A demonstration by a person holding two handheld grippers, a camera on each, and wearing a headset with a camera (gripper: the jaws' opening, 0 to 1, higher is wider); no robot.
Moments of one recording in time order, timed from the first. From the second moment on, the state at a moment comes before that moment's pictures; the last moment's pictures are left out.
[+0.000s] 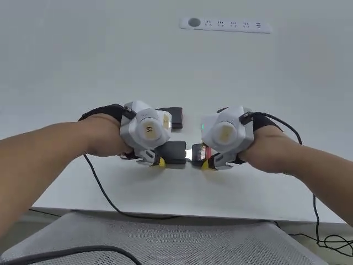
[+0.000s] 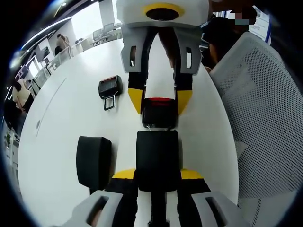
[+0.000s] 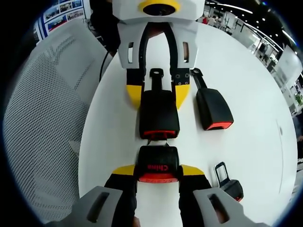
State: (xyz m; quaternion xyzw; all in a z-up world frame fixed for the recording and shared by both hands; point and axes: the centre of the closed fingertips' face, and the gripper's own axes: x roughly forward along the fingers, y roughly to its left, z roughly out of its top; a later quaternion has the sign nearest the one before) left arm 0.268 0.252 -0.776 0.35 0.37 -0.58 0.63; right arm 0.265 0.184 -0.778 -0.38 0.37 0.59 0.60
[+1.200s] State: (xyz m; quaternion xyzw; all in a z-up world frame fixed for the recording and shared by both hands) left arm 0.271 0.257 -0.780 0.33 0.36 -0.59 0.64; right arm 0.265 0.186 -0.776 -0.37 0.36 0.60 0.61
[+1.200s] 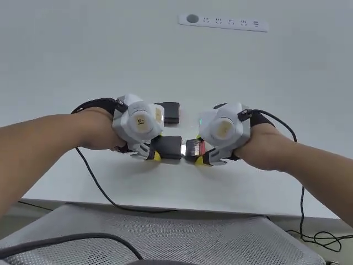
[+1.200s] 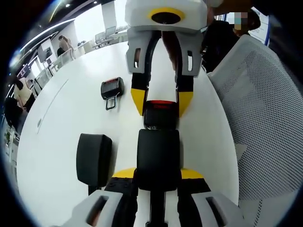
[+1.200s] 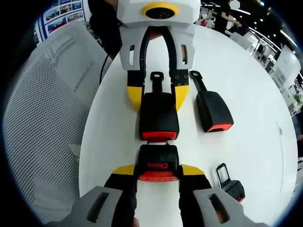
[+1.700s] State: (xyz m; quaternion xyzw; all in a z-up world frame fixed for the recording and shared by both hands) left arm 0.270 0.257 -0.778 0.33 0.36 -0.59 0.64; right arm 0.265 0.184 -0.777 -0.37 0.36 0.59 0.62
